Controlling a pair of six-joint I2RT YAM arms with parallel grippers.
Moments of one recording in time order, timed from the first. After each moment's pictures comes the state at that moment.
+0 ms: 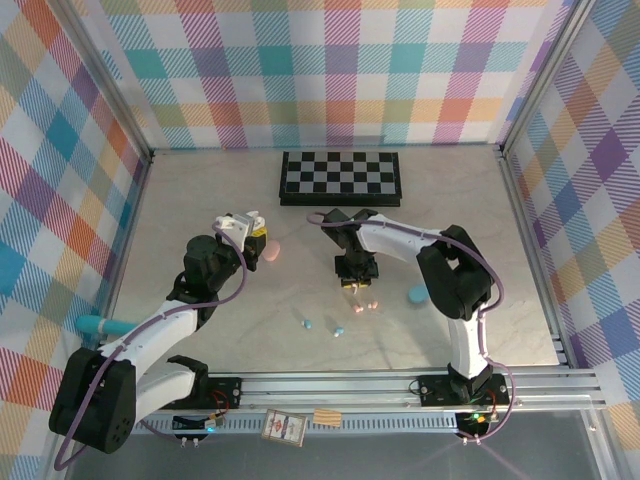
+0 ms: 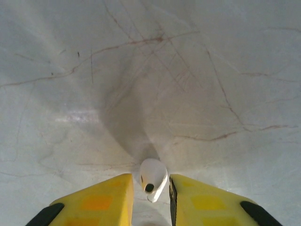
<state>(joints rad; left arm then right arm) -0.31 1.07 0.42 0.46 0.20 0.05 0.73 1.99 1.41 -1.00 -0.03 0.67</state>
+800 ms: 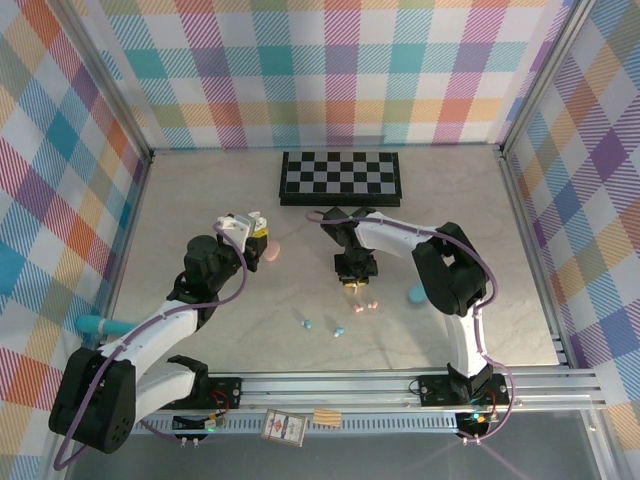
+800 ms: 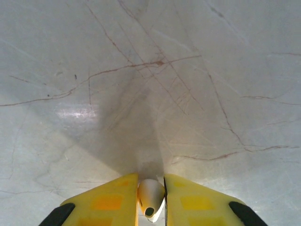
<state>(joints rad) -0.32 1.07 0.42 0.46 0.22 0.06 0.72 2.01 1.43 -1.00 -0.03 0.65</state>
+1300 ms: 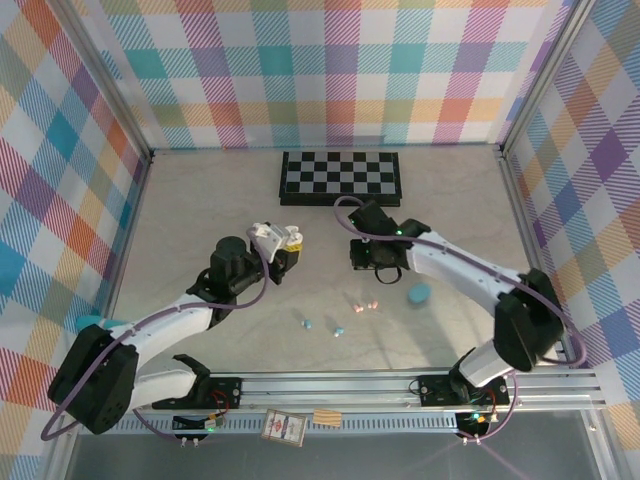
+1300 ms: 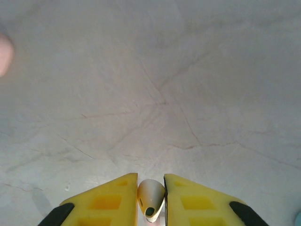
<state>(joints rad) -0.54 1.18 0.47 0.44 0.28 0.06 0.72 1.48 1.12 -0.70 0.09 0.59</state>
